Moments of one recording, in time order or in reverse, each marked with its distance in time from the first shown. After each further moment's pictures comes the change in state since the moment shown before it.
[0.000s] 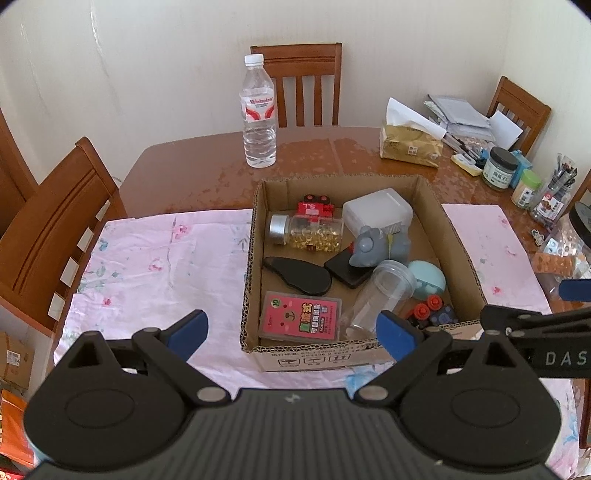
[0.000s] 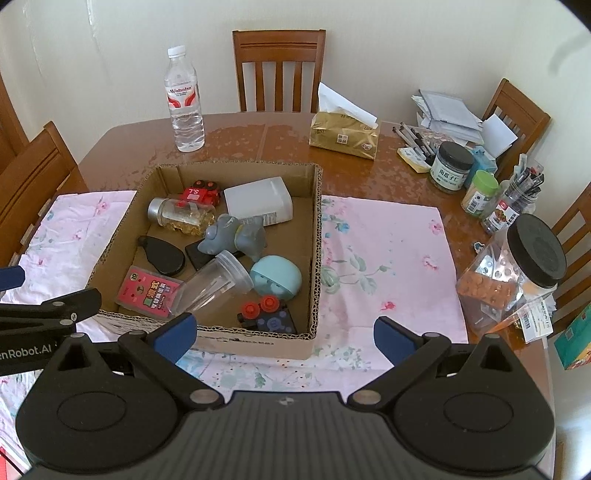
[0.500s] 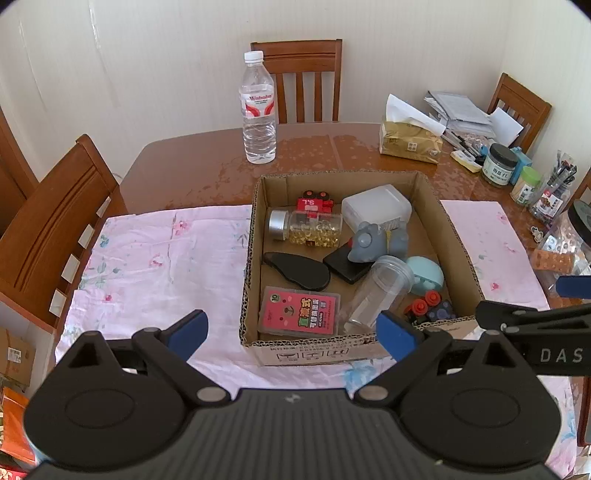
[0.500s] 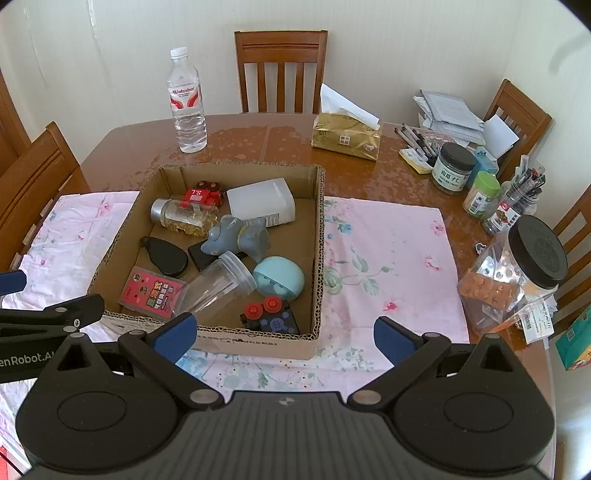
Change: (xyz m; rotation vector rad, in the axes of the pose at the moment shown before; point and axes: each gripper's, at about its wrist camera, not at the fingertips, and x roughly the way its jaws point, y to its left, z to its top) left arm -0.003 -0.002 0.000 0.002 0.015 0.002; right arm -0.002 0.001 0.000 -0.002 -0.002 0.005
